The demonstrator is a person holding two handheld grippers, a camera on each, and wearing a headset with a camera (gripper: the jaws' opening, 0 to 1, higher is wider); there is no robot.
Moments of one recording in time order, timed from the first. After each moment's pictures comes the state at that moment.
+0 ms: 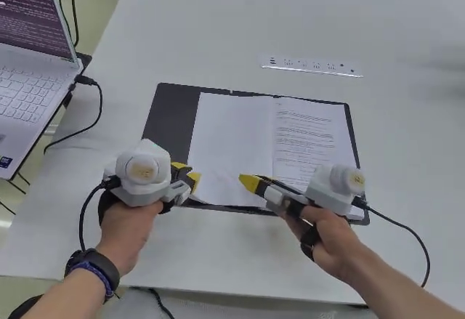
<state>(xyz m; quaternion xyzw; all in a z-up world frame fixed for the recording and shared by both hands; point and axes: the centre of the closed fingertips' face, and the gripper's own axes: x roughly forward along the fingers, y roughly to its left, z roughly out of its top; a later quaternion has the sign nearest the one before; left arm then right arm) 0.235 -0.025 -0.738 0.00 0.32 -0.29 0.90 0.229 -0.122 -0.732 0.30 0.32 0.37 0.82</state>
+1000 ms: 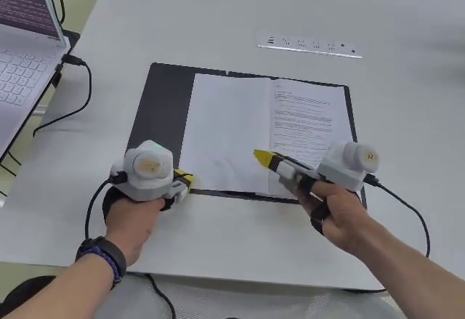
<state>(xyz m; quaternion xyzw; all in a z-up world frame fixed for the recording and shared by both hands) 0.216 -0.029 -0.784 0.00 0.38 -0.28 0.88 0.270 -0.148 -0.738 0.29 0.31 0.34 0.84</state>
